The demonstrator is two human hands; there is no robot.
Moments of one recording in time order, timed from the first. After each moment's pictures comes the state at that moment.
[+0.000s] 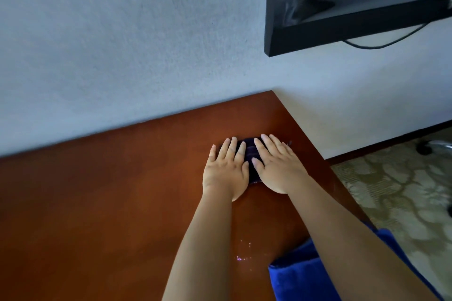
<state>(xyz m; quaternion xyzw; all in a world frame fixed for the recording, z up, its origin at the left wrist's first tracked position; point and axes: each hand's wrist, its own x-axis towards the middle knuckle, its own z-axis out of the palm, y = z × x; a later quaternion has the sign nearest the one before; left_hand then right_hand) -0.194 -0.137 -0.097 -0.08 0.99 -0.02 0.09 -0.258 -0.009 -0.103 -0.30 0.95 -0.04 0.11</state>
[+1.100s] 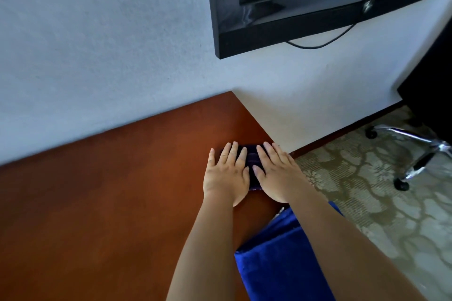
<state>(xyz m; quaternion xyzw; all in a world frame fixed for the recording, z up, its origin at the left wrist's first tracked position) -0.197 -0.069 -0.099 0.01 0.99 -0.03 0.10 -0.231 0.069 -0.108 -0.21 0.97 -0.05 0.11</state>
